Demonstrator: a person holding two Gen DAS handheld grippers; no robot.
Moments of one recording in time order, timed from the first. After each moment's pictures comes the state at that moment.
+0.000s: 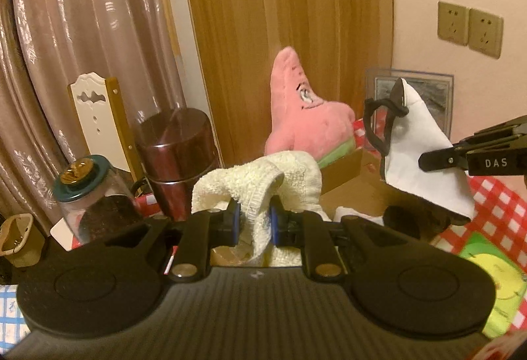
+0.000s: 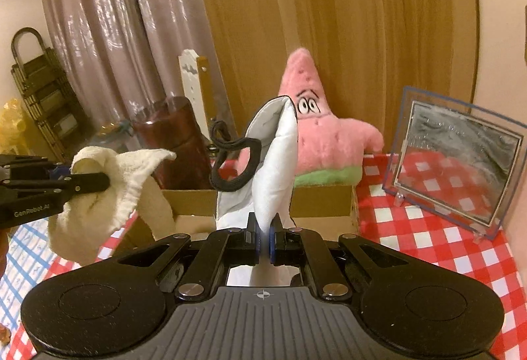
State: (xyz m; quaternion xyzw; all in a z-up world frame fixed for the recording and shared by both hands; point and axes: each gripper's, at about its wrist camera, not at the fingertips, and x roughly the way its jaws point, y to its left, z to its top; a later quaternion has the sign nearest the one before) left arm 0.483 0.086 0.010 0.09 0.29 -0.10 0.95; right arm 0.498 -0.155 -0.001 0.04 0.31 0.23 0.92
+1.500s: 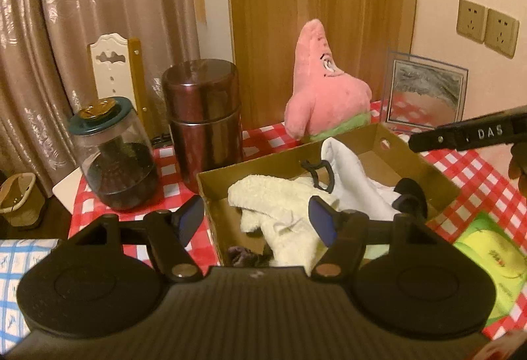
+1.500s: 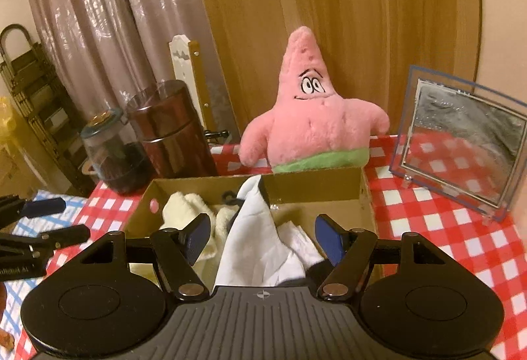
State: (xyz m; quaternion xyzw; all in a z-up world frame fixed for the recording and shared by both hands) left arm 0.440 0.120 -0.010 0.04 0.31 -0.07 0.95; right arm 0.492 -0.133 0.000 0.04 0.33 0.22 0.92
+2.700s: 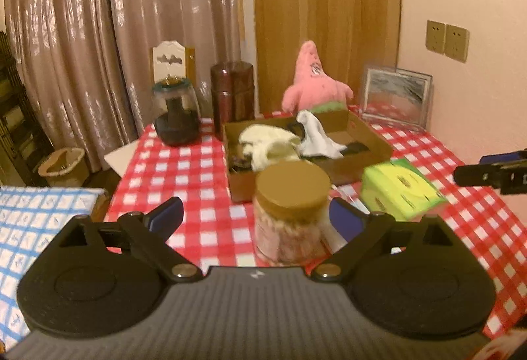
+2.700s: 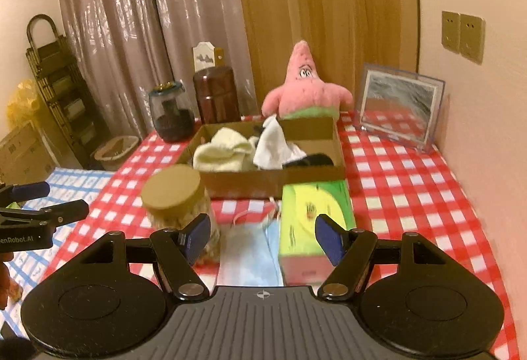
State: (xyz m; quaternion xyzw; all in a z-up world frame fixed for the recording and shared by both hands) left arm 0.169 0.059 0.018 0.01 0.27 0.01 0.96; right arm 0.211 -0.188 0.022 0.02 0.30 0.21 0.93
